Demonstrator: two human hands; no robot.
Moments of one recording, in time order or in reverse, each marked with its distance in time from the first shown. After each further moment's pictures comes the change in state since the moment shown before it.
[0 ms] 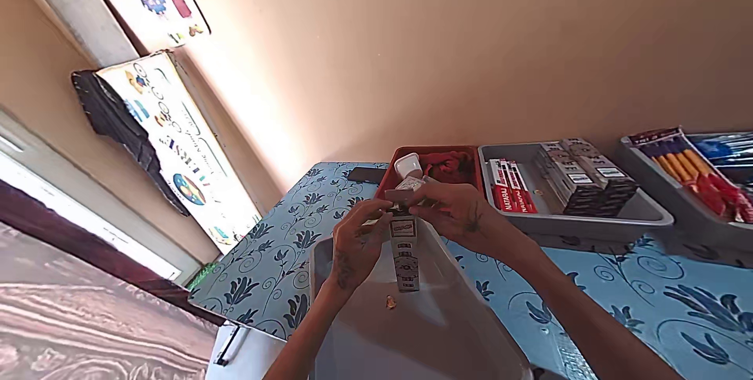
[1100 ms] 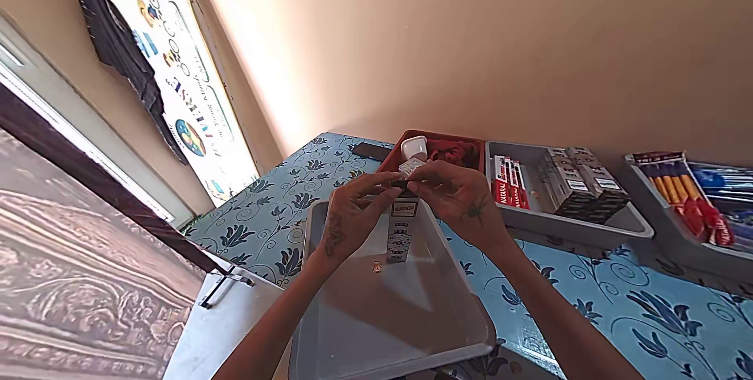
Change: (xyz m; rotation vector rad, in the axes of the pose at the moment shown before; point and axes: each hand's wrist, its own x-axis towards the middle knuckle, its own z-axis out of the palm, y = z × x) left_hand -0.010 0.042 -0.009 -0.051 -0.013 -0.143; right_hand -0.011 -0.030 0.010 0.128 0.144 0.032
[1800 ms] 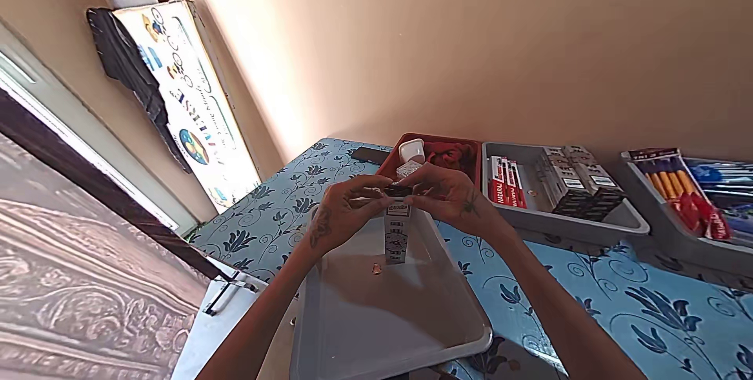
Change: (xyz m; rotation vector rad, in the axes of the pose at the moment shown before) left_hand 0.012 -0.005 -0.022 0.038 -0.225 -0.025; right_hand 0.005 0.027 -0.011 0.181 -0.219 -0.023
